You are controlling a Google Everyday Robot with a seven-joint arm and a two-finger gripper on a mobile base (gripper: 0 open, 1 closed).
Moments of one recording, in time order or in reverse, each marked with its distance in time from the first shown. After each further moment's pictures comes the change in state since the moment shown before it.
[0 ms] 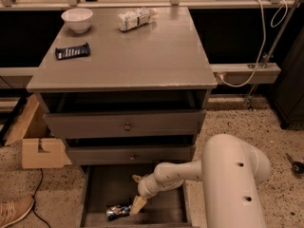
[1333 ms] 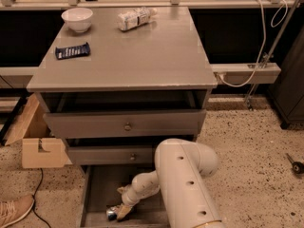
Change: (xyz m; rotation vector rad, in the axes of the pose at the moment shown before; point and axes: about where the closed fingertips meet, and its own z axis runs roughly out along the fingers) arm 0.018 0.005 0.133 -0.028 0.105 -0.106
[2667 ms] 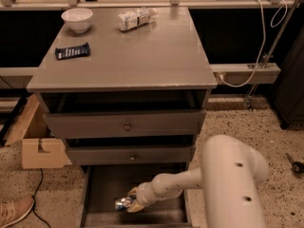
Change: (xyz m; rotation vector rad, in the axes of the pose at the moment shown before) arm -0.006 0.016 -0.106 0.105 -0.085 -0.028
